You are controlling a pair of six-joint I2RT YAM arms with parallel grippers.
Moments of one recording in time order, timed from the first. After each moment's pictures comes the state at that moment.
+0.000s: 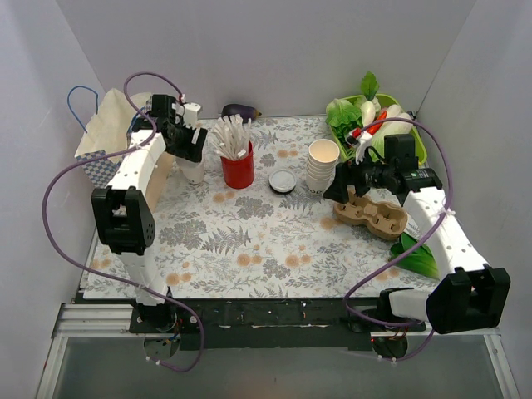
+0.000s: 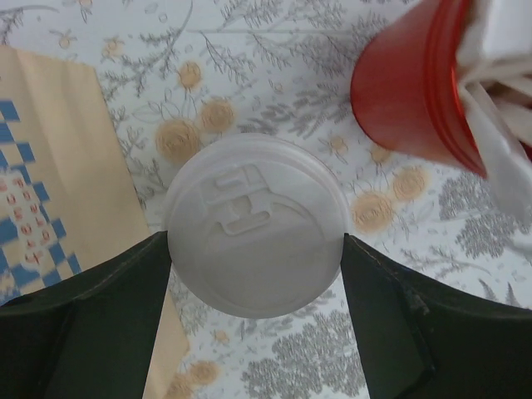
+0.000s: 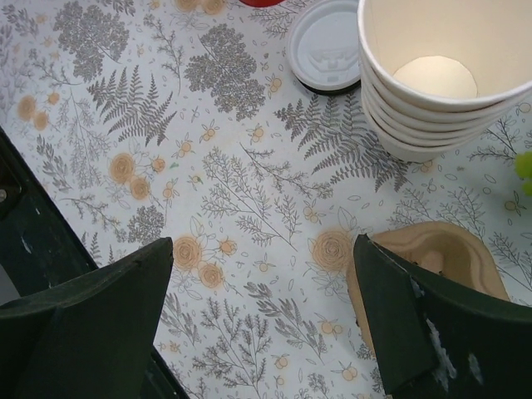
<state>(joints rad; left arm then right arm) -0.07 1.82 1.70 -0.81 0.17 0.29 0.16 1.26 1.12 -0.61 -0.72 -0.17</state>
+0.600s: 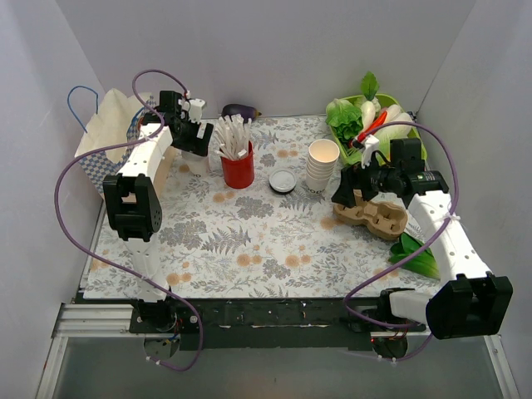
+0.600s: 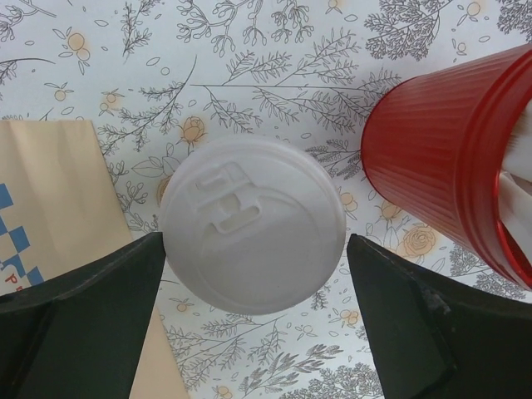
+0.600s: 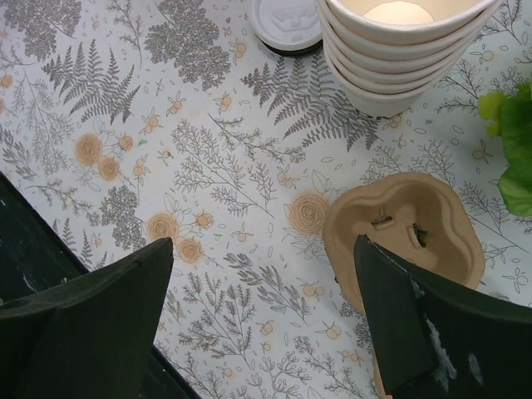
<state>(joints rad) -0.08 2.04 1.88 -0.76 0.18 0.28 0.13 1.22 1.12 -0.72 -0.64 -0.23</state>
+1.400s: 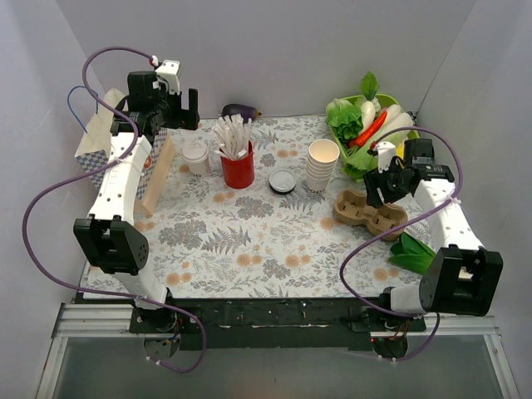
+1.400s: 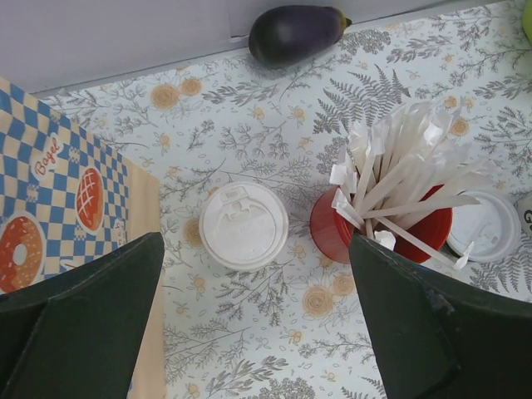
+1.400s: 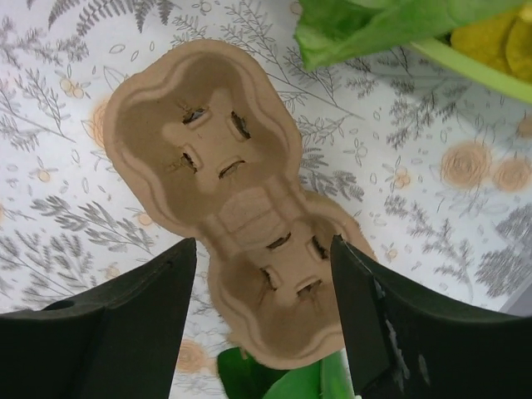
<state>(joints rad) -0.08 1.68 1.84 -0.65 0.14 0.06 -0.05 1.34 1.12 -0.79 -0.32 -0.44</state>
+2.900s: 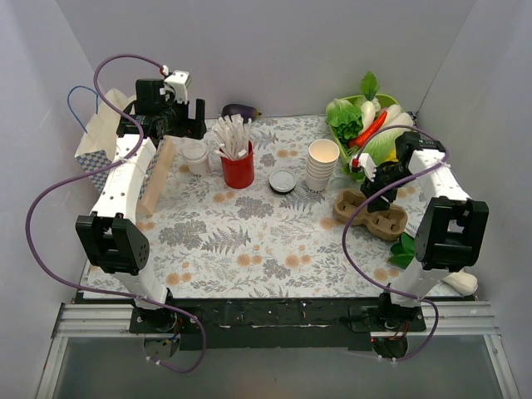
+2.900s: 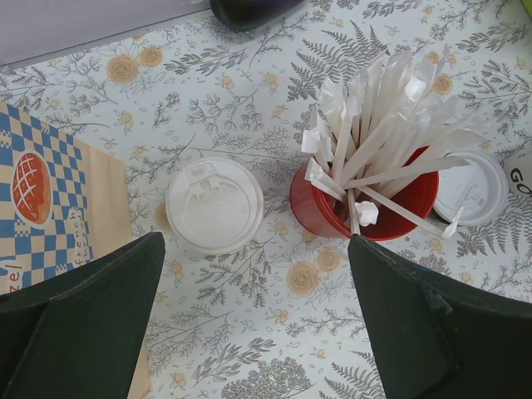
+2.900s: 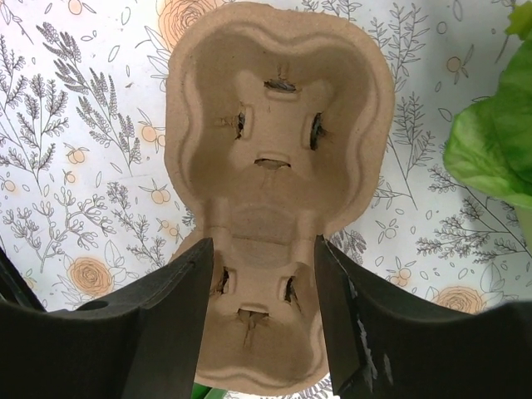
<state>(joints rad) -0.10 1.69 1.78 -0.67 0.20 0.08 -0.07 1.69 1.37 -1.19 -0.53 -1.26</state>
